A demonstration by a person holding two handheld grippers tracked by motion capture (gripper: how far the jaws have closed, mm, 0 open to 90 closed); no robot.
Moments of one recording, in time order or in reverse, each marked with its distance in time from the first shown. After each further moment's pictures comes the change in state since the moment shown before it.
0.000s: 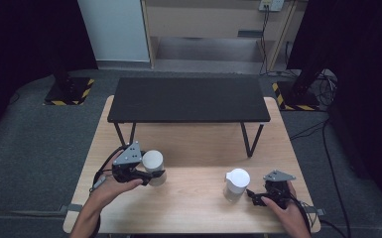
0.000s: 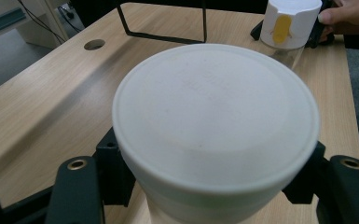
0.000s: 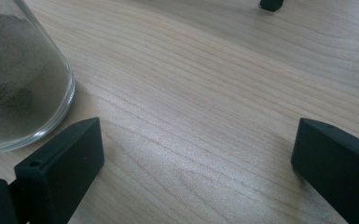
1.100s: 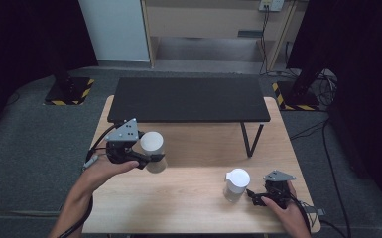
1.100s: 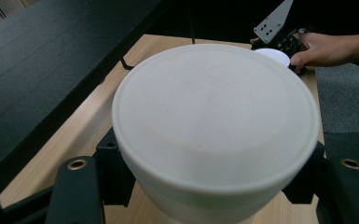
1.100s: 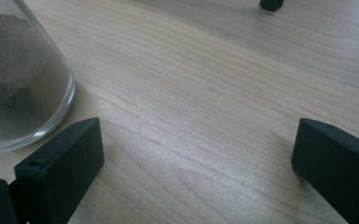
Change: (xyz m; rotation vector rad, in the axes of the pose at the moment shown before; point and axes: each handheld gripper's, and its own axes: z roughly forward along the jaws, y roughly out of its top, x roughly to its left) left arm 0.025 0.073 -0.033 -0.010 -0.055 0.042; right arm 0.000 0.000 0.000 0.000 0.000 0.000
